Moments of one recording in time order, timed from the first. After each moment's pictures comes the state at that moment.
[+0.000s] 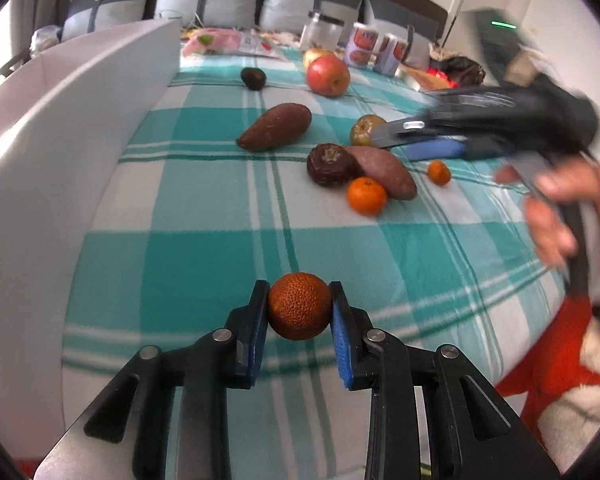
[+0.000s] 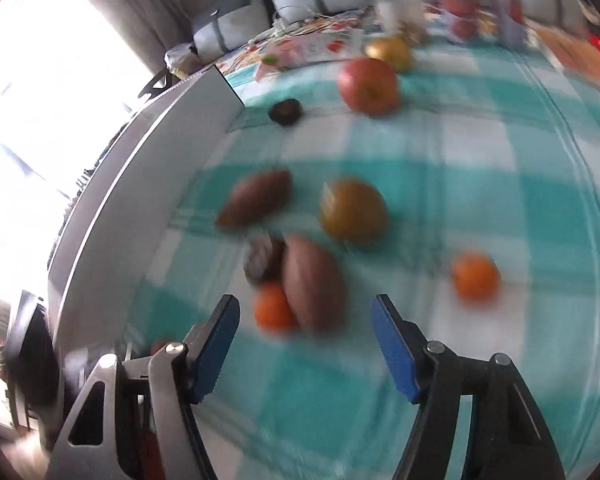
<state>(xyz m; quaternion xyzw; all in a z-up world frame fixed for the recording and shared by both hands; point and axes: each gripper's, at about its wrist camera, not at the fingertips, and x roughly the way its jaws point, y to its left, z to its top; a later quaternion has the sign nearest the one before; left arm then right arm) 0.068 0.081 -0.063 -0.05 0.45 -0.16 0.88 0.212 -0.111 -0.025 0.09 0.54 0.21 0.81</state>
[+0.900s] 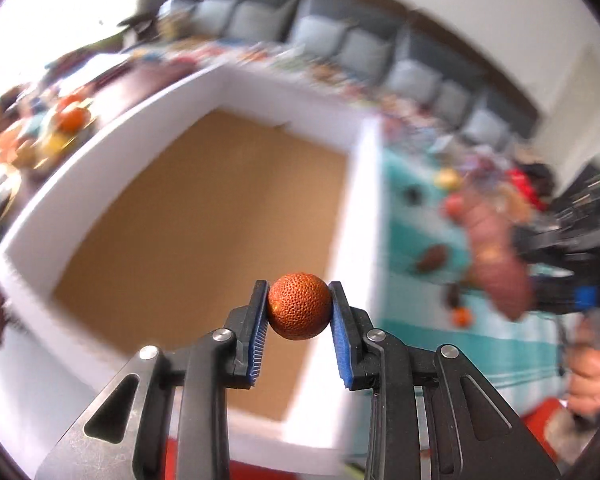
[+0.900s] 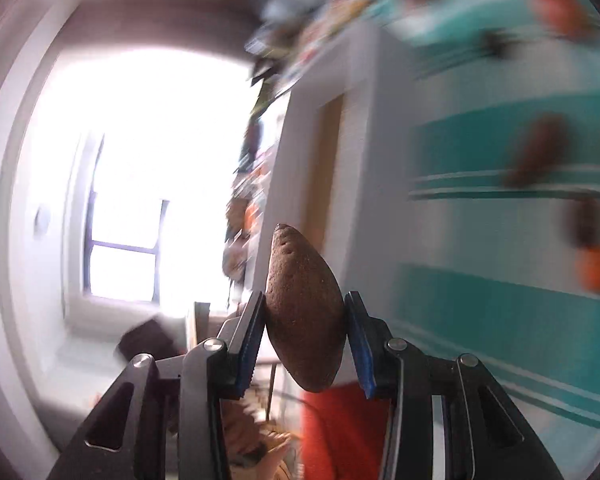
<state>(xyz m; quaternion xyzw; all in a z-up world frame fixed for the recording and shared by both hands) 0.073 0.290 0.037 -0.16 0.45 0.02 0.88 0.192 0.070 0.053 0.31 0.56 0.43 0.63</state>
